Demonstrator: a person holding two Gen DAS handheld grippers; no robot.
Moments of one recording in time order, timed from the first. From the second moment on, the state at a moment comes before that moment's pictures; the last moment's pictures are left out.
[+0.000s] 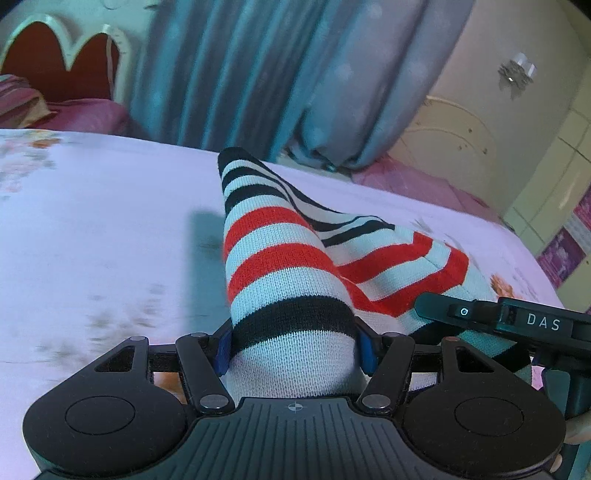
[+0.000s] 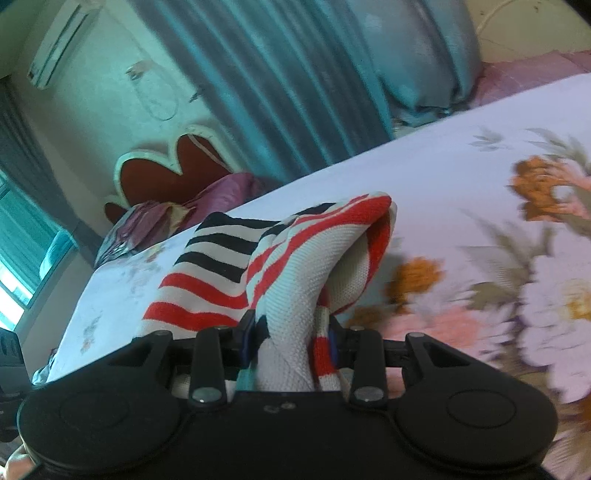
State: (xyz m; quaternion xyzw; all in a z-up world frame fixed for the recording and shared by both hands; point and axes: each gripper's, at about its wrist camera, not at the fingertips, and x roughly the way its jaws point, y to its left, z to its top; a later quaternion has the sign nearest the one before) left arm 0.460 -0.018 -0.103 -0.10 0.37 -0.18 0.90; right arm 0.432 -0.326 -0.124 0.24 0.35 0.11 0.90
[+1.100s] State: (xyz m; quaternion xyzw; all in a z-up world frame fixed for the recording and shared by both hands) left arm 0.525 0.298 -0.187 -0.11 0.37 -0.11 0.92; right arm 0.520 -0.059 -0.180 0.24 0.41 0.11 0.87
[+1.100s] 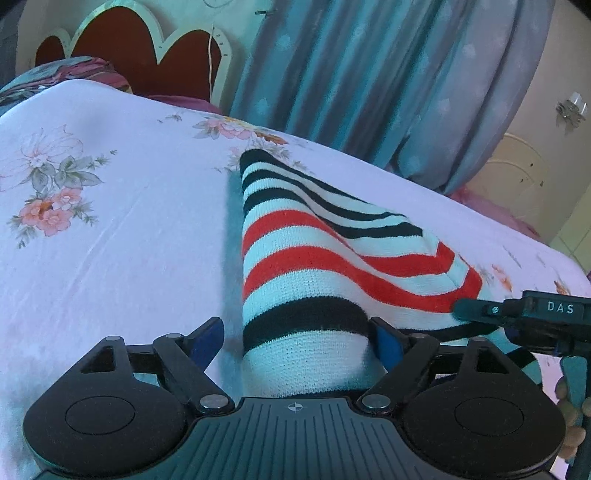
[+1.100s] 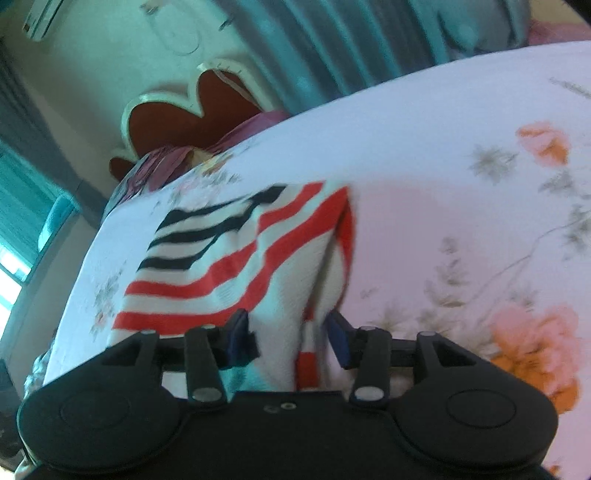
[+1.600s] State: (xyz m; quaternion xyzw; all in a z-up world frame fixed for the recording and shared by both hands) left arm 0.557 0.278 -0.184 -0.08 0.37 -0.08 0.92; right arm 0.552 -0.019 -0.155 0.12 0.38 0.08 0.91
